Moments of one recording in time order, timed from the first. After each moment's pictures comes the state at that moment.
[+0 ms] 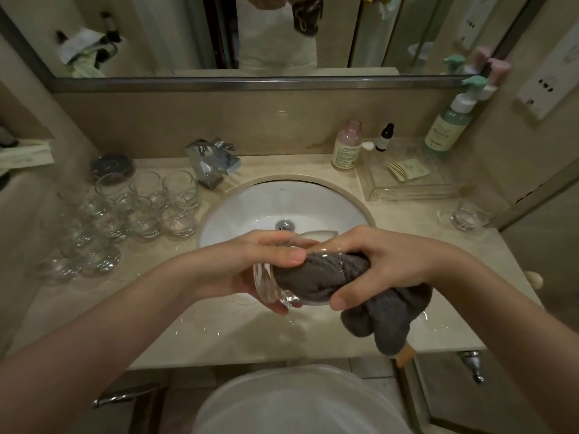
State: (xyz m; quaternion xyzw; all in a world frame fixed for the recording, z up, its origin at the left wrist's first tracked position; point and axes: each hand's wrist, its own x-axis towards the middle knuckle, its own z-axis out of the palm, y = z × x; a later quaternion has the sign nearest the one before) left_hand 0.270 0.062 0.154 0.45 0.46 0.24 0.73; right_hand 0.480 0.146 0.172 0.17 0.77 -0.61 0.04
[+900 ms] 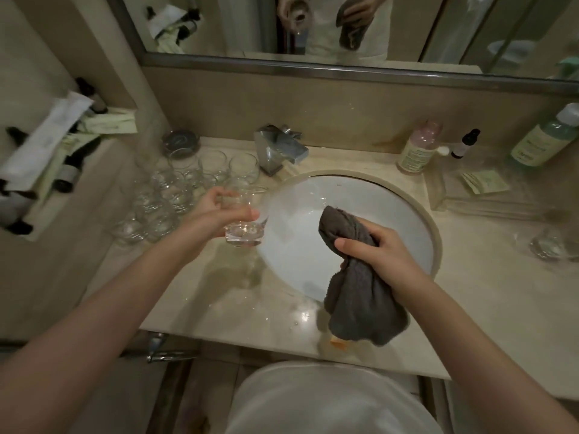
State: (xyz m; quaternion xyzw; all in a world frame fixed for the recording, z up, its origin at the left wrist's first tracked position) left_hand 0.134 0.040 0.085 0.25 0.72 0.47 0.44; right_hand 0.398 0.127 0.091 0.40 0.59 -0.67 -0.21
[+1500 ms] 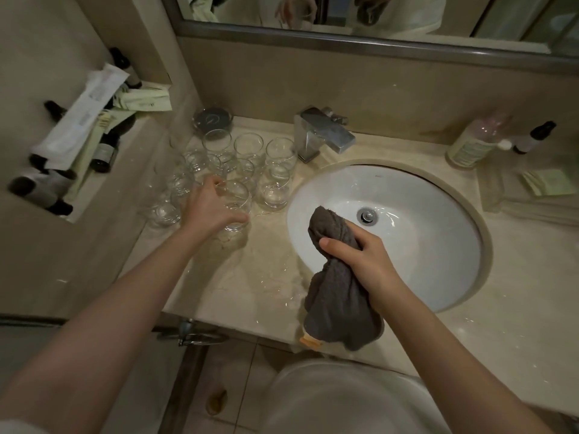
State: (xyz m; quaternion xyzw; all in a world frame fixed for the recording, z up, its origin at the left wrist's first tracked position) left_hand 0.038 0.031 0.009 0.32 0.90 0.26 0.17; right_hand 0.314 0.094 0.063 0.43 0.53 -0.70 -0.20
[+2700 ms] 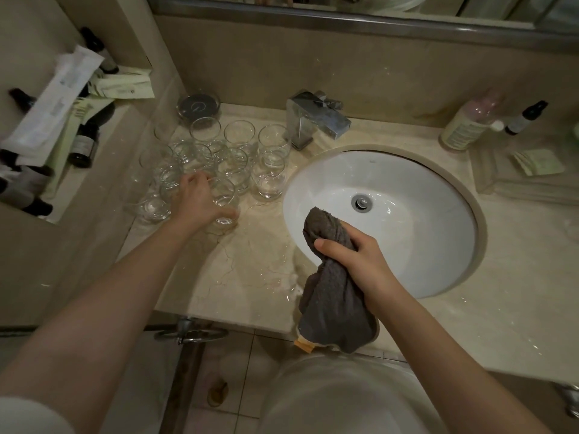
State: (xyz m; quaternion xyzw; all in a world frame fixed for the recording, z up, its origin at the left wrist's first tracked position) left_hand 0.020 0.032 -0.003 0.36 0.90 0.15 0.19; right_hand 0.310 0.074 0.056 0.45 0.50 -0.71 -0.20
